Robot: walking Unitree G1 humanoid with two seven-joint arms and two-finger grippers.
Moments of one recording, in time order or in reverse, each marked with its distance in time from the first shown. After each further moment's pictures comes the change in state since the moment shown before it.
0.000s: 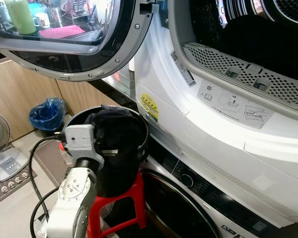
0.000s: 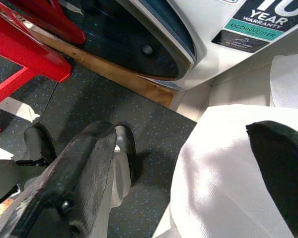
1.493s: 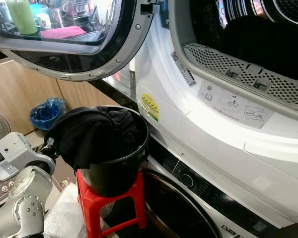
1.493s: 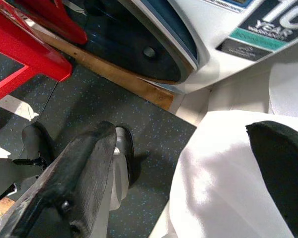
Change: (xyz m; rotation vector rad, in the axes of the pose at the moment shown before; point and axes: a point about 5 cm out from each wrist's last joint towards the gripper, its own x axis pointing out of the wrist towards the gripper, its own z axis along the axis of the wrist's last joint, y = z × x) left arm 0.006 0.092 -0.007 -0.324 0.295 0.356; right arm 0.000 0.001 0.003 -0.028 -0.011 0.000
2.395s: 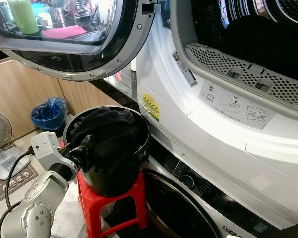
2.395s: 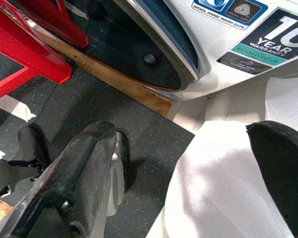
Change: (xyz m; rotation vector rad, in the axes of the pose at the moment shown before) left arm -0.016 -0.031 -0.026 0.016 0.109 -0.392; right arm 0.001 0.002 0.004 -0.041 -0.024 0.000
